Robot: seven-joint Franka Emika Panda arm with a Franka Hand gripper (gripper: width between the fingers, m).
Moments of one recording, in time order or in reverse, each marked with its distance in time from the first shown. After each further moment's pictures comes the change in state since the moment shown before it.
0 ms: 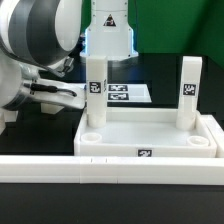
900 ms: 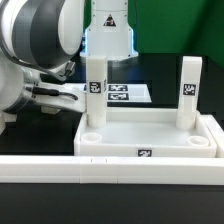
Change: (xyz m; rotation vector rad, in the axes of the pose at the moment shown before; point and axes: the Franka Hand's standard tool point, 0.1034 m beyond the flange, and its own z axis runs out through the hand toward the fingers) arm 0.002 0.001 0.000 0.000 0.002 -0.003
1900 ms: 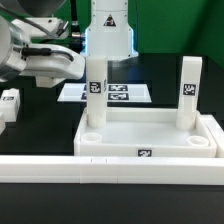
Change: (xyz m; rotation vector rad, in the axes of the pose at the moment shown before) arm -0.042 -0.010 -0.052 0.024 0.001 -0.052
